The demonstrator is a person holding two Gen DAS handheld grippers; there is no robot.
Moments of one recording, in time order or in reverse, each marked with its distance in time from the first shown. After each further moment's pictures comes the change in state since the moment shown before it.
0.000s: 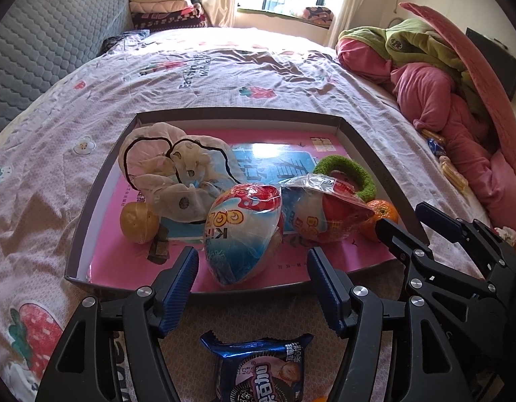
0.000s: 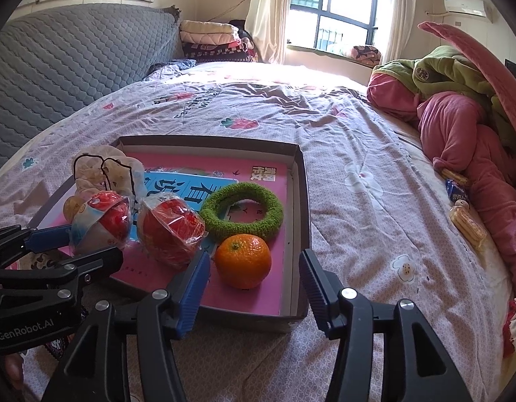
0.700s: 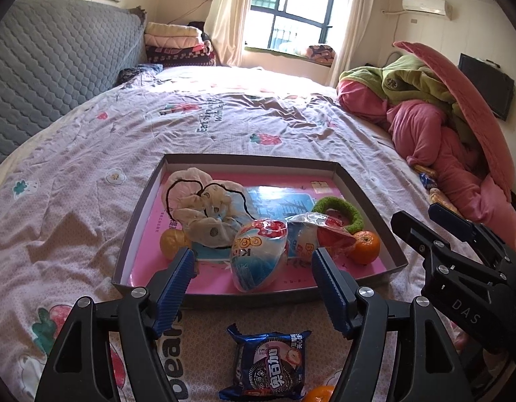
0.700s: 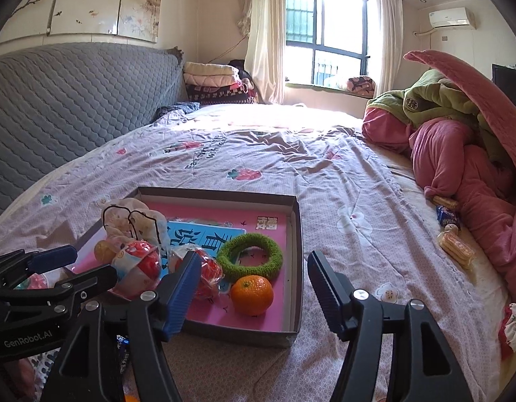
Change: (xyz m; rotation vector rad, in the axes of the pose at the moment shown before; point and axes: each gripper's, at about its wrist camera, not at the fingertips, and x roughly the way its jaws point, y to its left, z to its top) left arm -0.058 0.013 -0.005 -0.025 -0.181 0.008; right arm -0.054 -0.001 0.012 0.044 -0.191 0.034
